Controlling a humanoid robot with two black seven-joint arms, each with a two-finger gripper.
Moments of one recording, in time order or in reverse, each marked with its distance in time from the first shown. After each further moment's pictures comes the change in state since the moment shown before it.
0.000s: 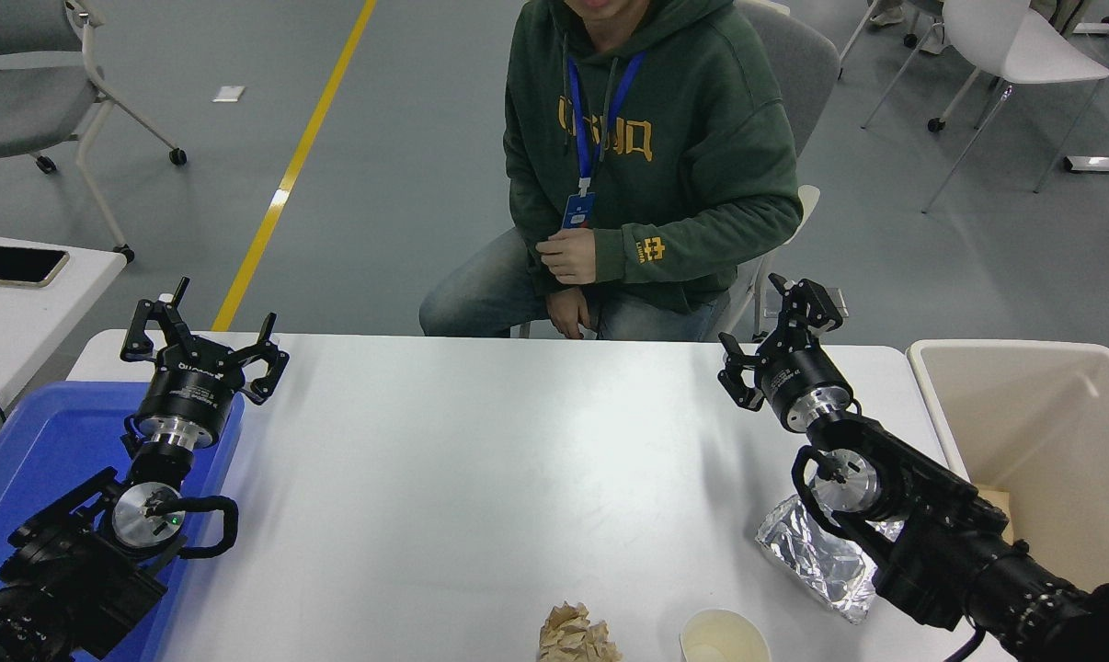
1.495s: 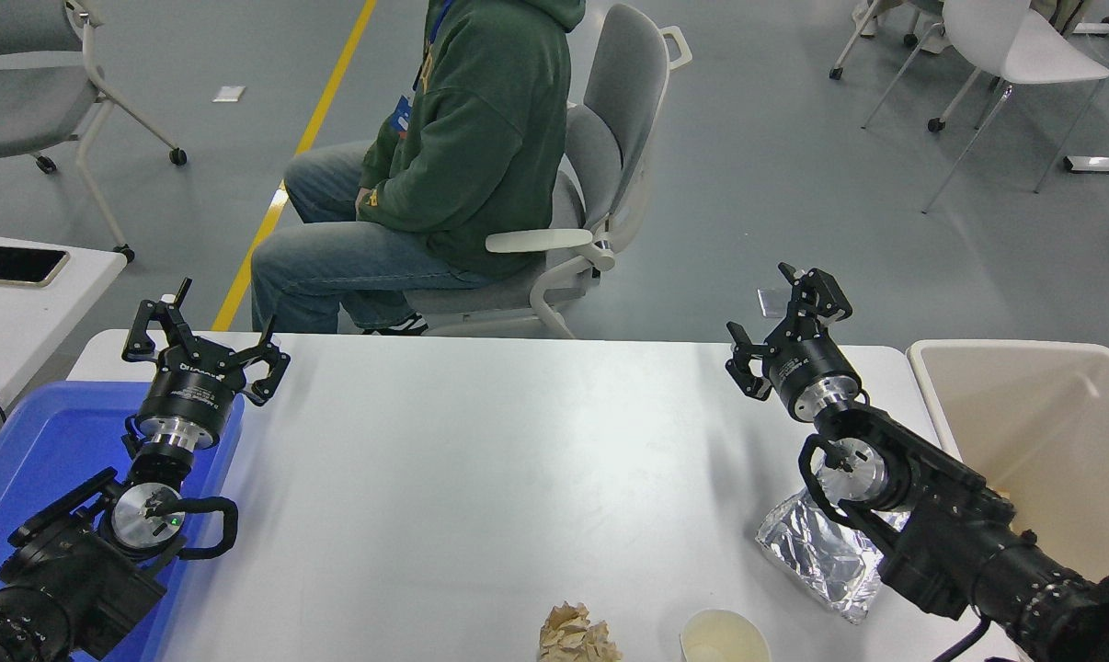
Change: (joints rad) left arm 0.000 0.002 0.006 0.000 0.002 0.000 0.004; right arm 0.020 -0.034 -0.013 -0.008 0.030 0.000 -0.003
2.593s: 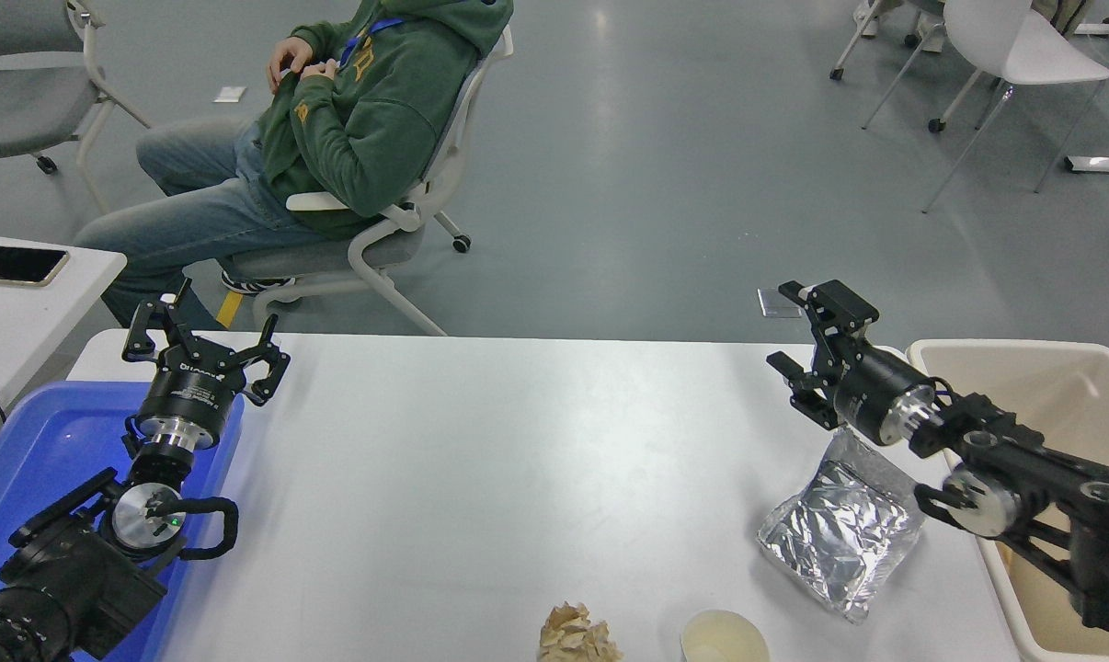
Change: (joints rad) left arm 0.000 0.000 0.000 -0.001 0.000 0.000 0.001; right arm 0.036 -0.515 -0.437 0.541 -0.289 -0.056 -0.004
